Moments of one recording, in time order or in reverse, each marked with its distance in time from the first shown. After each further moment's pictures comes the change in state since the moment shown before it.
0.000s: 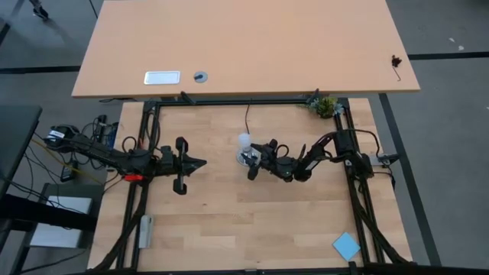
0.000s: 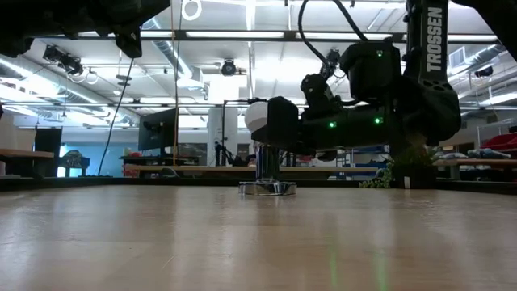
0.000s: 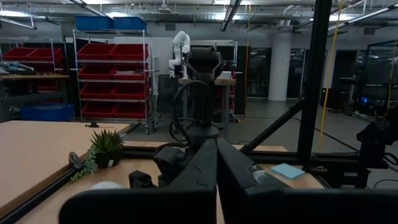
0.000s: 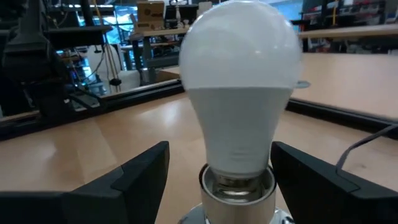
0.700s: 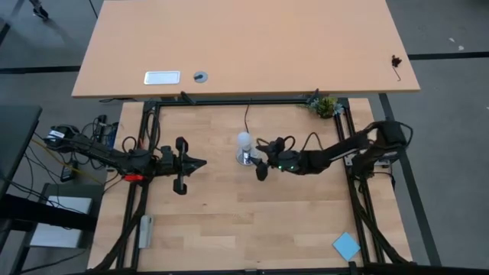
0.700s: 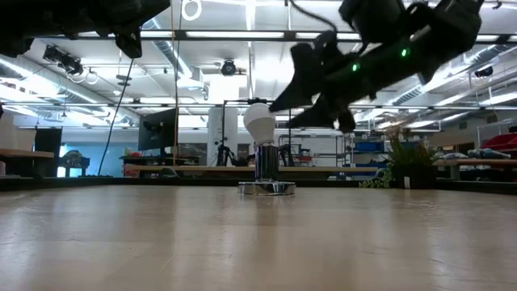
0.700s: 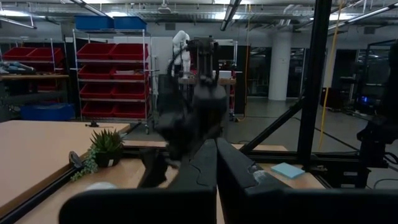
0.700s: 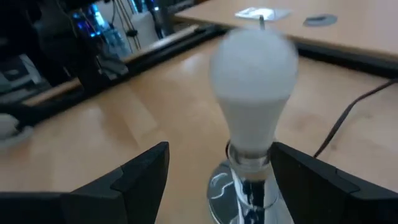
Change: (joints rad) left arm 0.000 0.000 0.000 -0.002 0.000 0.000; right arm 0.020 -0.519 -0.023 -0.837 -0.136 0.334
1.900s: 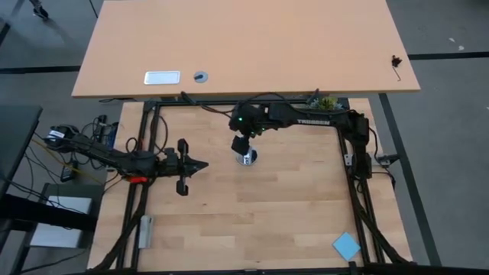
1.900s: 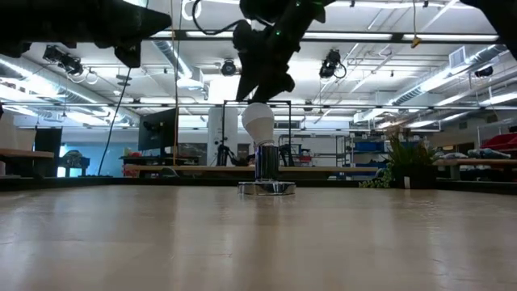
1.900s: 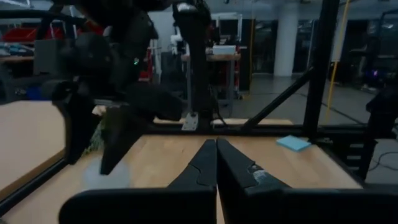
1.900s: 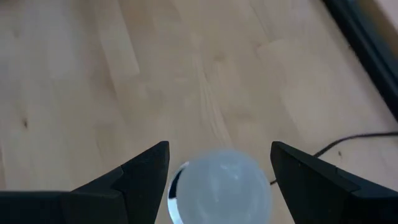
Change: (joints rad) left arm 0.000 0.000 0.001 -0.121 -0.027 -0.015; right arm -0.283 0.351 1.130 -1.393 -0.497 -0.313
